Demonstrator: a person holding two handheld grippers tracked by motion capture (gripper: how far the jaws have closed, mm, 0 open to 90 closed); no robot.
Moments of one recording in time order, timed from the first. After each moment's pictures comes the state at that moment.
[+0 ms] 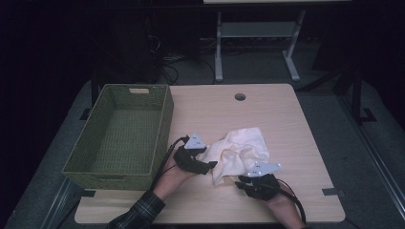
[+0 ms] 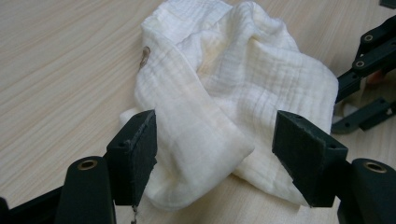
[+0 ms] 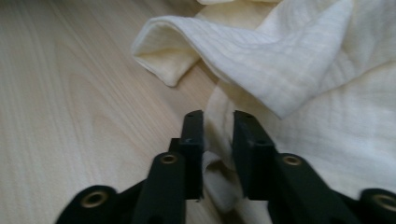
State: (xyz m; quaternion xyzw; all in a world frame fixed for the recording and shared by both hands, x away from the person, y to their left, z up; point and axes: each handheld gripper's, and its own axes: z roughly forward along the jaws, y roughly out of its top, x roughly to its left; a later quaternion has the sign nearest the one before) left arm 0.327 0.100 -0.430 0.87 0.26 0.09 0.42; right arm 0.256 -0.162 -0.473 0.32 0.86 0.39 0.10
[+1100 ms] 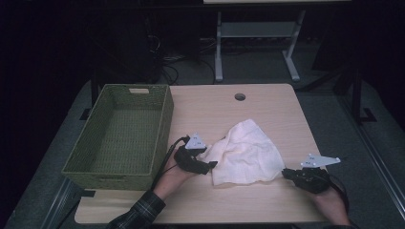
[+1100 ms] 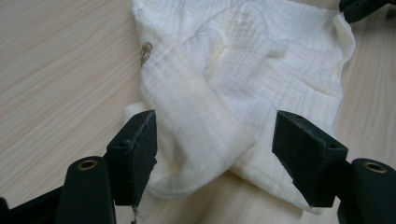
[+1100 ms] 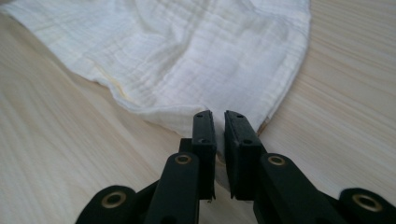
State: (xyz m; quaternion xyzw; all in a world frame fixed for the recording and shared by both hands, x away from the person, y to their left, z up) left arm 0.328 0.100 -0.431 0.87 0.26 0.09 0.41; right arm 0.264 -0.299 -0.464 0.40 0.83 0.38 0.13
